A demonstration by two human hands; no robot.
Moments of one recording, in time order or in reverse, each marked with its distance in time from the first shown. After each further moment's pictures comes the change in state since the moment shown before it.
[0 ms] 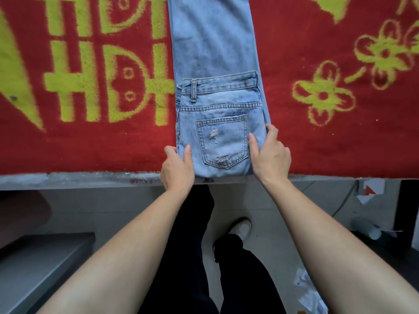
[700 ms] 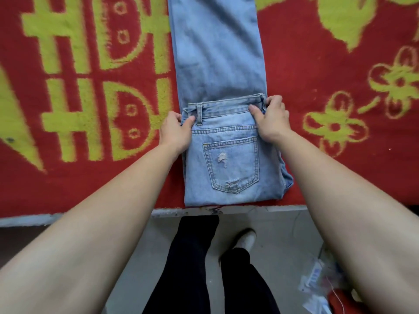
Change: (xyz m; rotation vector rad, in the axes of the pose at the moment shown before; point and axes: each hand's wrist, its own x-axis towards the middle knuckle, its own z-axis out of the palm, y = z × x) left_hand 0.161 0.087 -0.024 -0.098 -0.228 0.080; right_hand 0.168 -0.053 0.001 0.260 -0.319 0.218
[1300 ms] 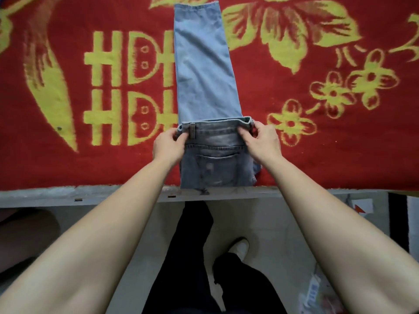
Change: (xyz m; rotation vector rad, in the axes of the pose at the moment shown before) left_hand -0.169 0.015 -0.053 -0.020 0.107 0.143; right_hand -0.167 0.036 -0.081 0.108 0.067 -0.200
